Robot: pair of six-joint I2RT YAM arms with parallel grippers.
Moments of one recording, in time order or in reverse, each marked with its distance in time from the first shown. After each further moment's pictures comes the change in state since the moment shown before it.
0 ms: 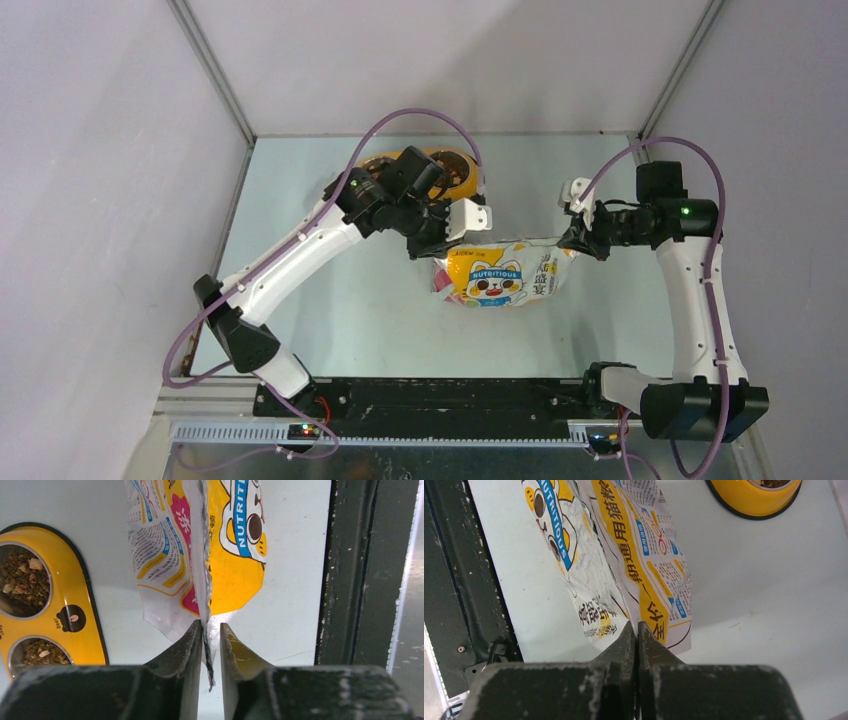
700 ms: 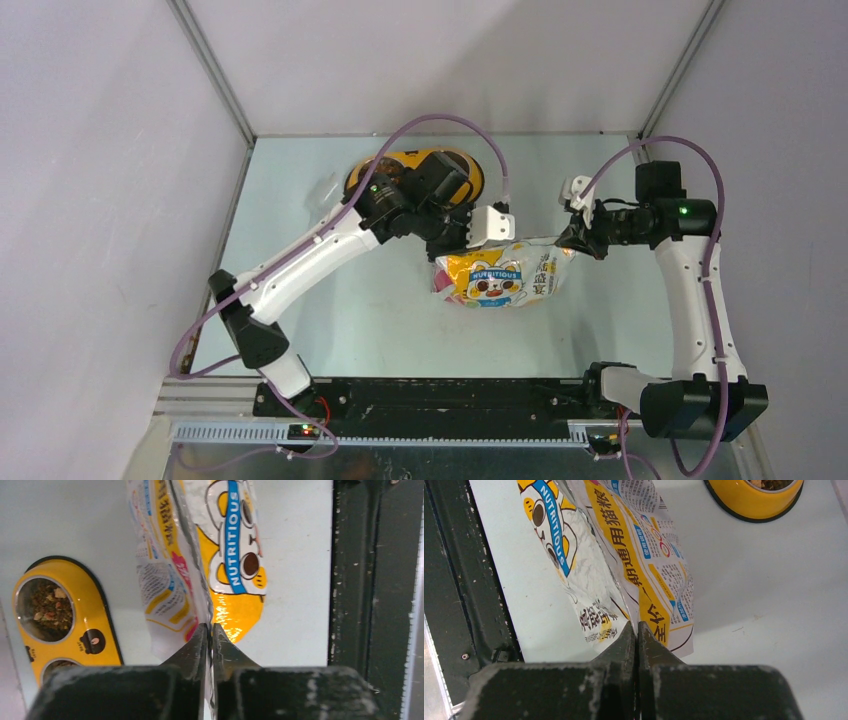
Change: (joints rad) left arm -0.095 0.041 0.071 0.025 -0.037 0.001; right arm -0.003 0.019 -0.005 0.023 -0.029 0.033
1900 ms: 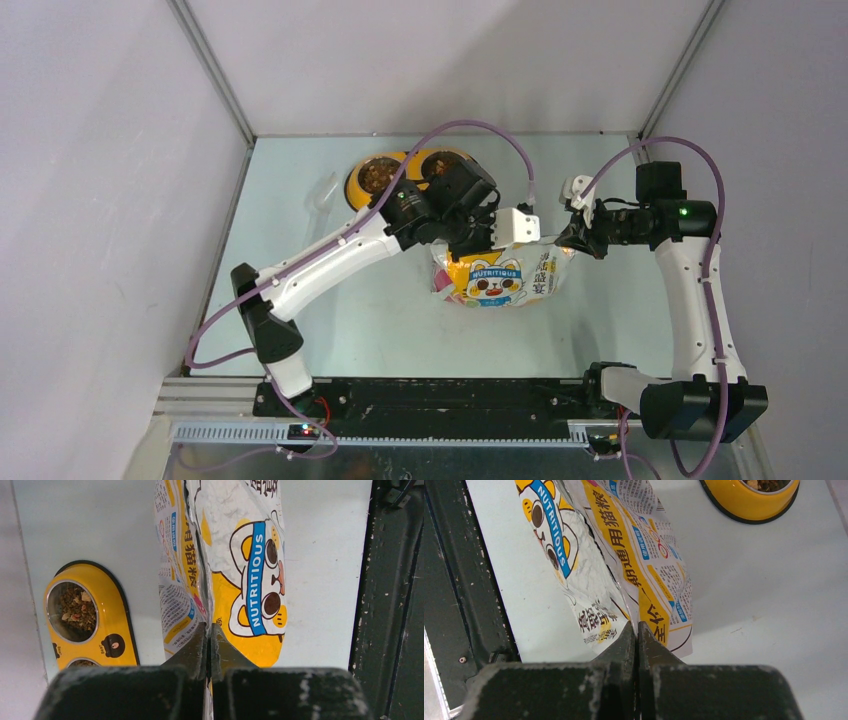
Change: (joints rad) left arm -0.085 0.098 0.065 0.097 -0.170 -0.066; right arm -0.002 -0.009 -0.015 0.026 -0.005 0.014
